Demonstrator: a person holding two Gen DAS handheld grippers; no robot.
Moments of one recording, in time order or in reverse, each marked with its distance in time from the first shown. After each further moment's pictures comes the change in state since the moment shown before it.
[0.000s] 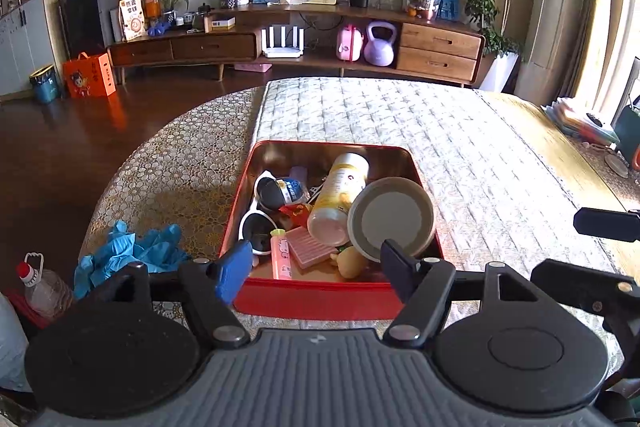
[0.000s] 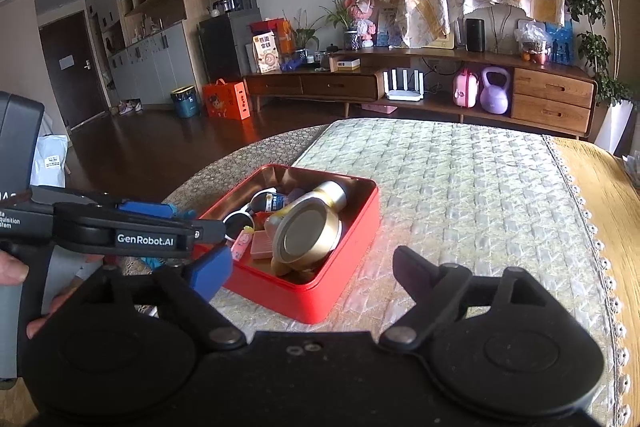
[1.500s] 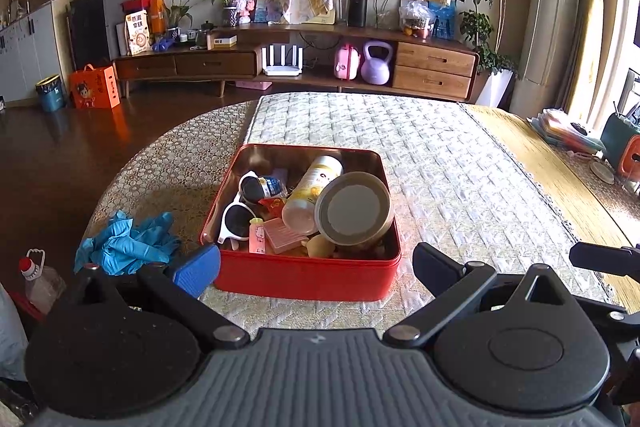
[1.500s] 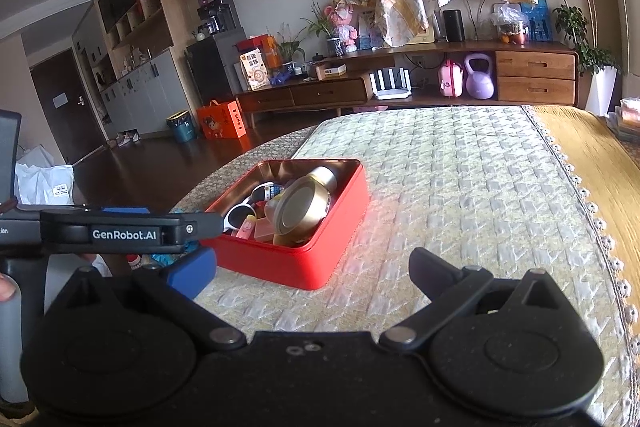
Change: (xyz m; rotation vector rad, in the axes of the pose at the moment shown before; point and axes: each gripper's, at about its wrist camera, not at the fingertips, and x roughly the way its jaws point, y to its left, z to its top) left arm -0.037 -0.027 -0.023 -0.013 -0.061 0.005; right arm -0.027 -0.014 -0.038 0.122 -0.041 0.005
